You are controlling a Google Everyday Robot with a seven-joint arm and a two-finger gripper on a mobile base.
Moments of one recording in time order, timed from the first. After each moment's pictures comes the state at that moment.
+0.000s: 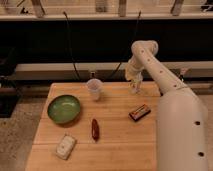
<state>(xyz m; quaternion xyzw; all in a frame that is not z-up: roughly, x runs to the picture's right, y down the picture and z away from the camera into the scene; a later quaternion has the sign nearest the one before) 0.163 -0.061 0.915 -0.22 -0.14 -0.17 0.95</state>
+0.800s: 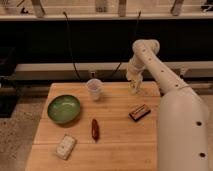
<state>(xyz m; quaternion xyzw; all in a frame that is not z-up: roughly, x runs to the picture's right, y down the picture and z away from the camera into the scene) 0.175 -0.063 0.904 -0.24 -0.13 -0.14 0.95</state>
